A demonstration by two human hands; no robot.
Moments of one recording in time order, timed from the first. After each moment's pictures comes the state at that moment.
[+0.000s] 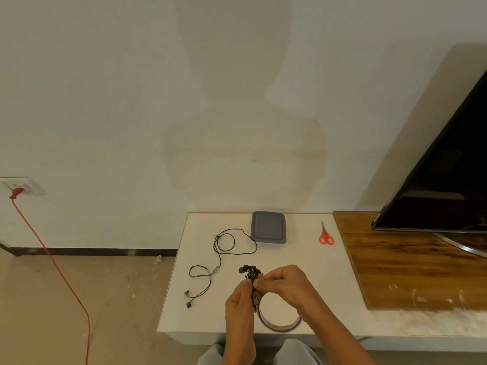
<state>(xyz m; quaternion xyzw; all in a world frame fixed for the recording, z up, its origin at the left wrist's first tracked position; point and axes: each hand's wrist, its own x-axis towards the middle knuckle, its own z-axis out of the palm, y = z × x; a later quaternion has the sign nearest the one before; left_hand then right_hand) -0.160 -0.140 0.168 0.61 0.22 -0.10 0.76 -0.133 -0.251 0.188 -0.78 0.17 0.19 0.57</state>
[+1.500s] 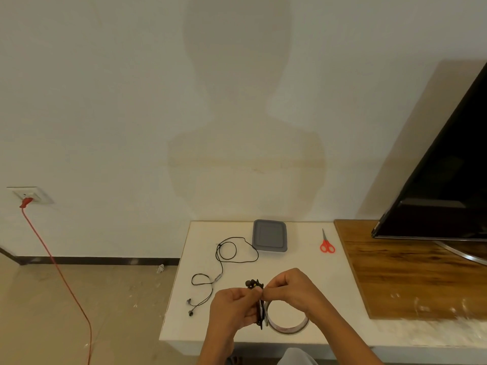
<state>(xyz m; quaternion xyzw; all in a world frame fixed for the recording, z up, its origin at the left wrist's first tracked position) -0.146 -0.109 0.193 0.67 0.18 -0.23 0.68 -0.129 -0.266 0.194 -0.83 0.12 0.21 0.50</state>
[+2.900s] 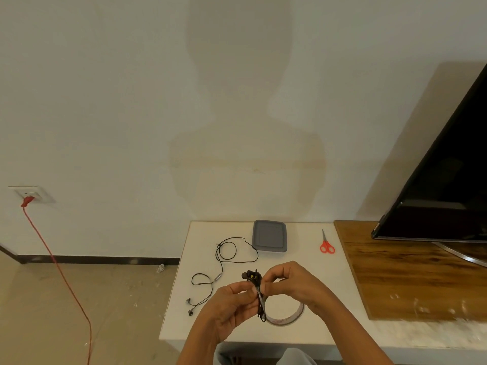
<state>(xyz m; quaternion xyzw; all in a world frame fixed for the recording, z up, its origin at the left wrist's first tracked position) -0.130 -0.095 0.192 0.54 0.20 -0.33 0.74 -0.123 -0.274 0.205 -0.79 0.01 0.22 0.57</state>
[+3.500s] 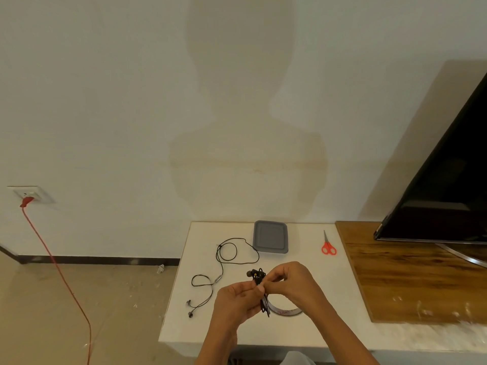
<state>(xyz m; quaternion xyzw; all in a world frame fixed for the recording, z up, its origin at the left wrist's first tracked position) -0.133 -0.110 0.181 0.61 0.17 -0.24 0.74 -0.115 -0.265 0.189 -0.87 0.07 0.13 0.47</state>
